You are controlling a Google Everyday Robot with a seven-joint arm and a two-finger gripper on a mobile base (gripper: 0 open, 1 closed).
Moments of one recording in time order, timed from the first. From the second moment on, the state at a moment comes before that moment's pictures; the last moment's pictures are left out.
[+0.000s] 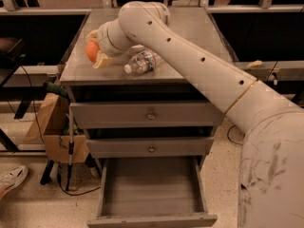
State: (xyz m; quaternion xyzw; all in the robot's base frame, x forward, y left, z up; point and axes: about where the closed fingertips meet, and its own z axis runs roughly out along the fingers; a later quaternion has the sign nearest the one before) arm 0.743 0.180 0.885 -0.78 0.41 -0.06 0.47
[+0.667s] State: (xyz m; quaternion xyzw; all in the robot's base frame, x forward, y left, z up) arm 0.745 0.178 0.889 -0.77 0.42 -0.06 0.47
